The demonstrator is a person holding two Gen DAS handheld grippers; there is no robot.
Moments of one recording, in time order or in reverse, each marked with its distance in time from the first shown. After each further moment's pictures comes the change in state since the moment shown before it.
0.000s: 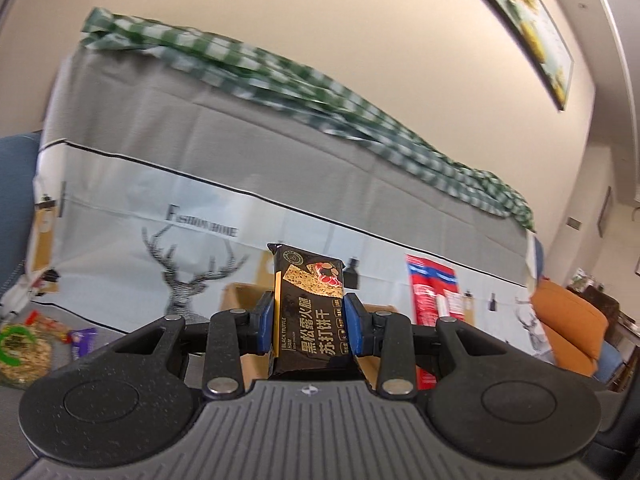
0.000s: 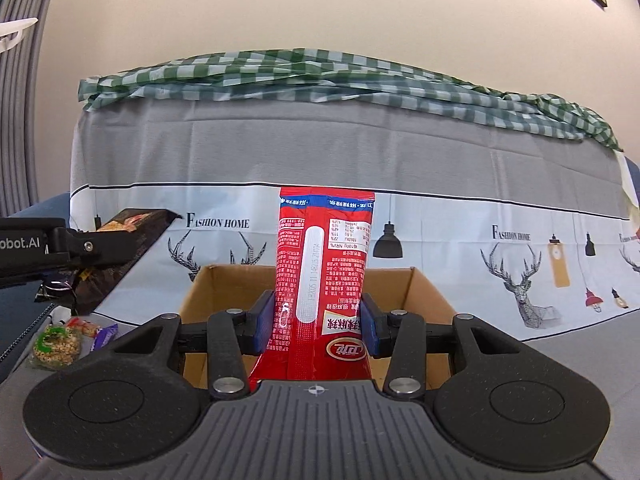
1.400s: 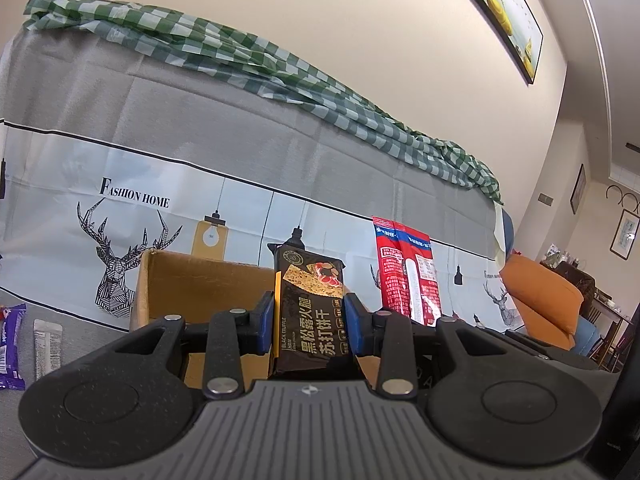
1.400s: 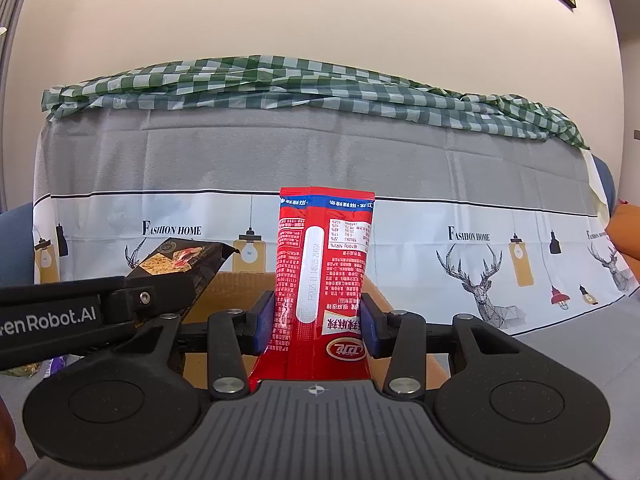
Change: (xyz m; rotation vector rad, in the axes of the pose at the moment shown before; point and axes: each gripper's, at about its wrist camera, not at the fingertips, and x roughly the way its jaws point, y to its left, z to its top) left arm 0.033 -0.052 -0.024 0.031 0.058 -0.089; right arm -0.004 -0.030 -0.003 0.023 -0.019 -0.094
